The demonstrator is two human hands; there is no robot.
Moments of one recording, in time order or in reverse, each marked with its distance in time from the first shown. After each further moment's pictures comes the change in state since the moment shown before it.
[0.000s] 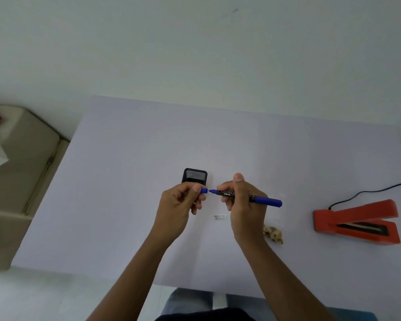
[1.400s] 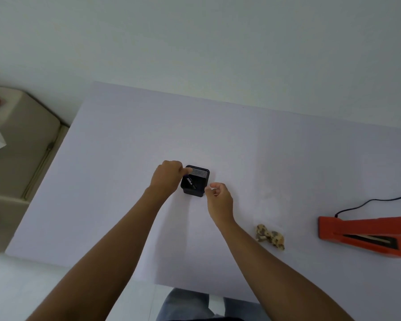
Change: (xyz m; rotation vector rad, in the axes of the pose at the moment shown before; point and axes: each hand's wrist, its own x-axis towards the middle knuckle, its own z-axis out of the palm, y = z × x) left_hand 0.147 -0.092 -0.039 0.996 0.011 -0.110; right_hand 0.054 0.166 0.036 -0.444 -0.180 0.403
